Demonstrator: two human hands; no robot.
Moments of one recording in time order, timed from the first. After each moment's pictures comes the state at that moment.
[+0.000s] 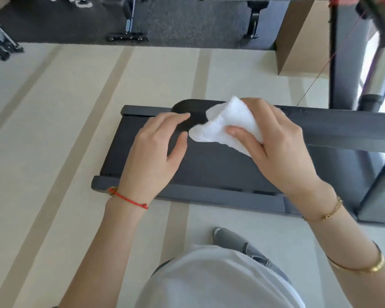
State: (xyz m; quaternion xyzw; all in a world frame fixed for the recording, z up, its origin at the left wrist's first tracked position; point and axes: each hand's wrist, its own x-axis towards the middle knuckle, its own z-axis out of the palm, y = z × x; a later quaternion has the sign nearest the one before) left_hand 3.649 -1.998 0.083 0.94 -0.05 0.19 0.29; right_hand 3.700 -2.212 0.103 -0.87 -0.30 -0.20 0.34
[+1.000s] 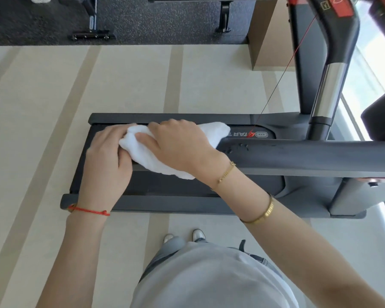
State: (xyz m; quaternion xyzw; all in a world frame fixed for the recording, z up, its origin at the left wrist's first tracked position) left_hand 3.754 -2.034 0.055 0.94 0.05 0.18 0.28; right_hand 3.832 -2.179 0.069 -0.94 -0.33 -0.02 0.13
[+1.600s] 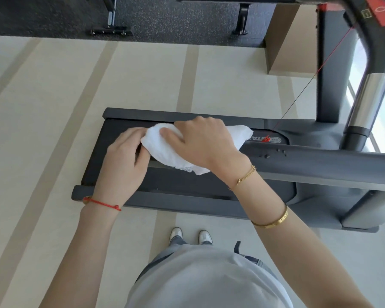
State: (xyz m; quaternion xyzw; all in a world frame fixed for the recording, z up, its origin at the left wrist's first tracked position) left_hand 3.751 -1.990 0.044 0.94 0.03 0.15 0.30; right_hand 3.835 -2.156 0.070 -0.95 -0.29 -0.02 0.12
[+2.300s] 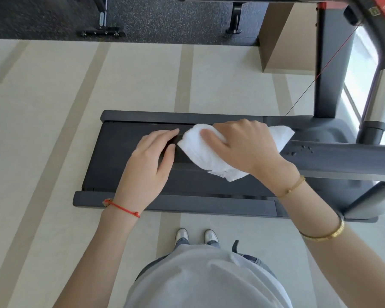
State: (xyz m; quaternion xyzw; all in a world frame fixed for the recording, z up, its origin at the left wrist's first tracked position) left_hand 3.749 -1.972 0.043 0.93 -0.04 0.12 0.34; right_hand 3.827 -2.172 0.067 -0.97 -0.22 -0.07 0.08
